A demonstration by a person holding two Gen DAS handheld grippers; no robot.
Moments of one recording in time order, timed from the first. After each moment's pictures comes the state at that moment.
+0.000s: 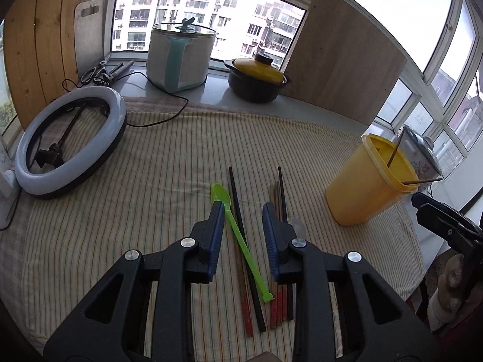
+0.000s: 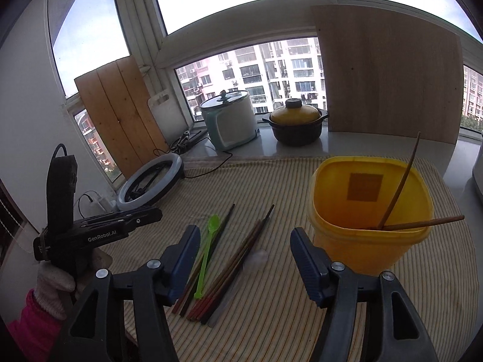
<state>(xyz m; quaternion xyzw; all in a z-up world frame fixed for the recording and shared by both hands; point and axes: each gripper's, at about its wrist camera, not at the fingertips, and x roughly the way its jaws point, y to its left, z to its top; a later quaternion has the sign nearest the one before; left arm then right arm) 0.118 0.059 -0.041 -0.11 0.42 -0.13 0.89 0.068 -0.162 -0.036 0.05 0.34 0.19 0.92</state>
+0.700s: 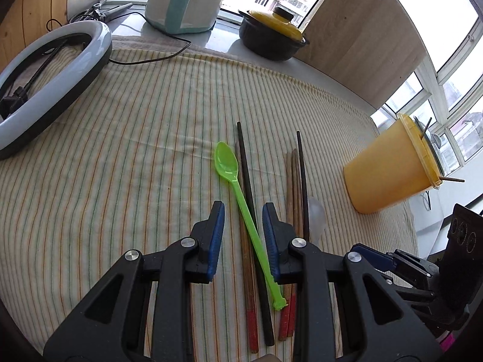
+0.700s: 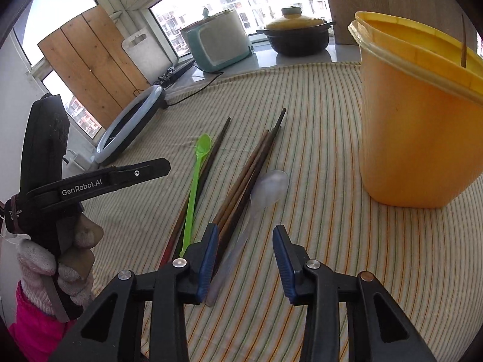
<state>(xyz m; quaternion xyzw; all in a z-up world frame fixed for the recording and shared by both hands) 0.156 0.055 -0.107 -0.16 0.49 -0.14 0.84 0.100 -0.128 -0.148 0.08 0.47 0.18 0.86</state>
